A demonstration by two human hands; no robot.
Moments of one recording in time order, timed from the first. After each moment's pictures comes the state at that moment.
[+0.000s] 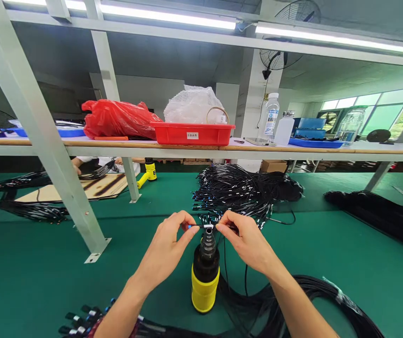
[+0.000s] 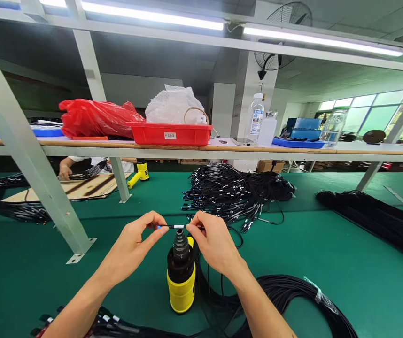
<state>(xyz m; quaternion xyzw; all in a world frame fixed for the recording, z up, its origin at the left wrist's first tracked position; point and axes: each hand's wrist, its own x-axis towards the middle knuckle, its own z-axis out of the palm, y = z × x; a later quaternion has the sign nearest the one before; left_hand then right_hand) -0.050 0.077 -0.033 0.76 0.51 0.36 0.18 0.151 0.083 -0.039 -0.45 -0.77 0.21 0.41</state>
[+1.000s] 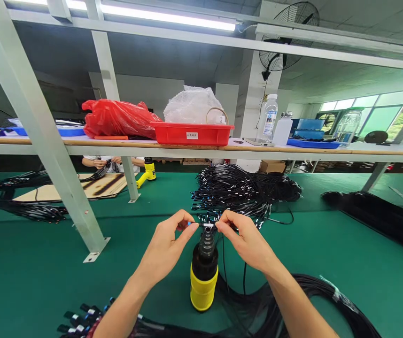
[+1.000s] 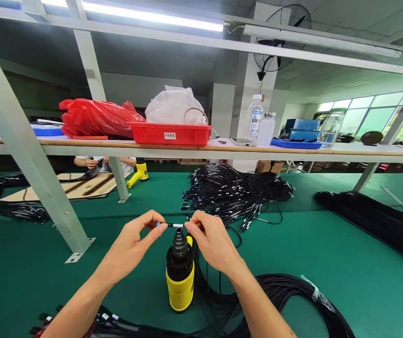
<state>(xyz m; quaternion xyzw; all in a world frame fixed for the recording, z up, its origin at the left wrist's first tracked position) -0.048 0.072 -0.029 0.75 0.49 0.39 0.21 0.152 0.082 -0.040 -0.42 -0.77 0.24 0.42</state>
